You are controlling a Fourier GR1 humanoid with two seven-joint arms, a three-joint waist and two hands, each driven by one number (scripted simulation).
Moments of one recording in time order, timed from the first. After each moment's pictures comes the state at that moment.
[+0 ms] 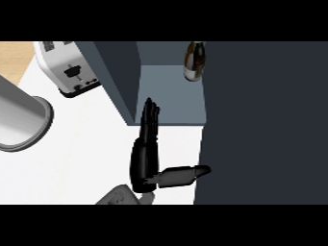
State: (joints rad) left arm -0.33 0.05 -0.77 -1.33 0.64 0.80 -0.66; right arm -0.08 -0.04 0.05 -2.45 -0.14 0.14 0.61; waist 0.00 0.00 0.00
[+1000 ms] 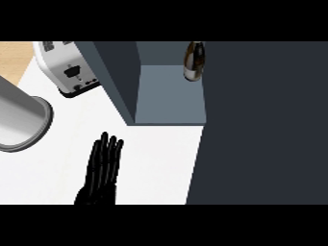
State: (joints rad) left arm 0.03 0.34 -0.83 -1.87 0.52 0.75 -0.56; right arm -0.01 -0.06 0.09 -2.45 -0.17 0.23 0.64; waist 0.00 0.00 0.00
